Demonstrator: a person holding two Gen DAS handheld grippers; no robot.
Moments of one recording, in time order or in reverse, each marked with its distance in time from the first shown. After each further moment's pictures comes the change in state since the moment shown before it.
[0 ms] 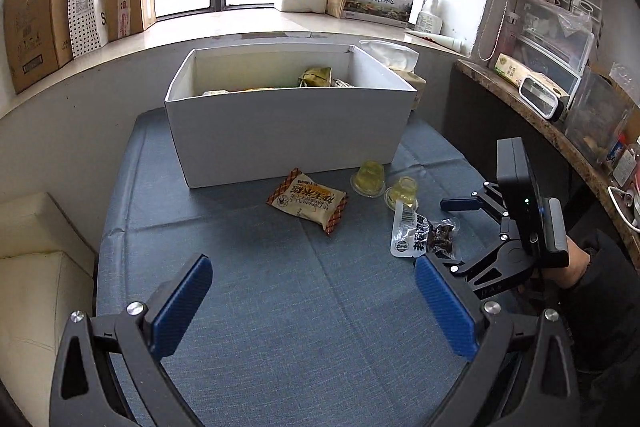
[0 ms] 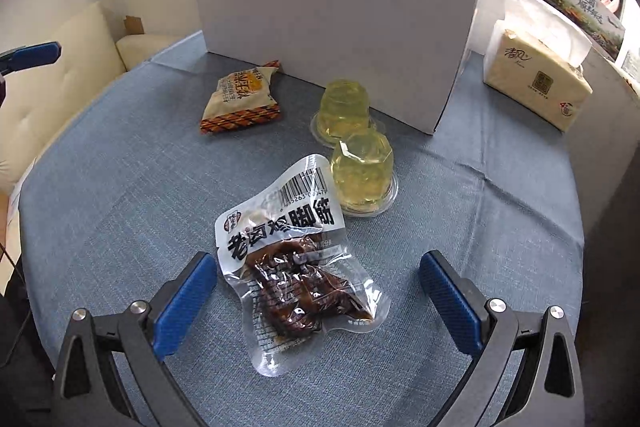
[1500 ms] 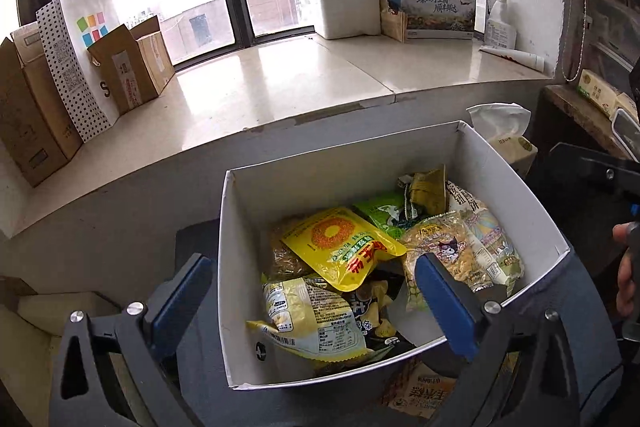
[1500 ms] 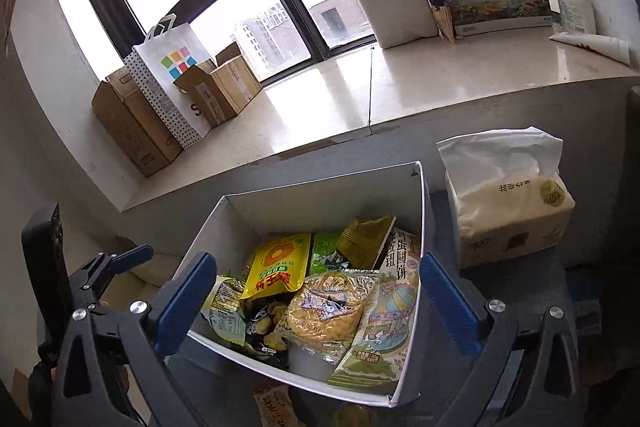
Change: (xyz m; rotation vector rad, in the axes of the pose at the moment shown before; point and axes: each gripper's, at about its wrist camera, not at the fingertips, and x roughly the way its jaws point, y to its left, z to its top) left arm 0.107 0.058 0.196 0.107 -0.013 0.221; right arm -0.053 -0.107 0.184 0.543 -0.356 0.116
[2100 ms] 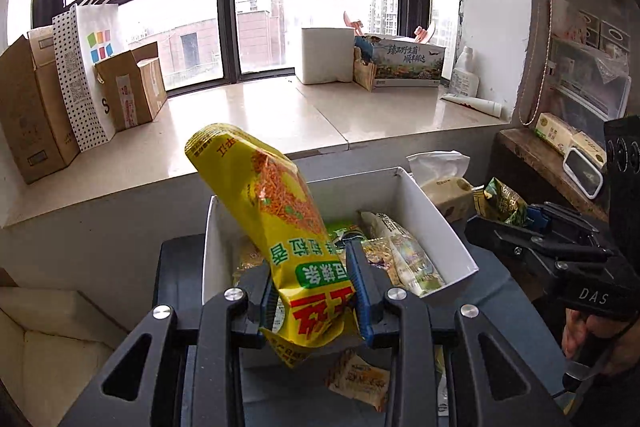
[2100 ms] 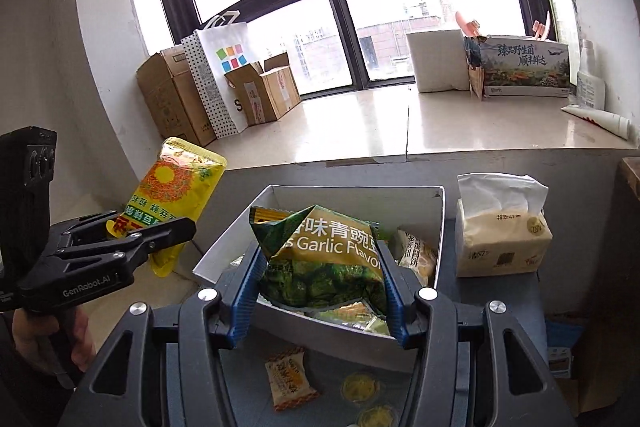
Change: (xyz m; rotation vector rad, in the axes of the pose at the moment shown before) left arm -0.075 -0.011 0.006 -0.058 -0.108 -0.104; right arm -0.048 0.057 -0.025 -0.211 -0.073 -0.010
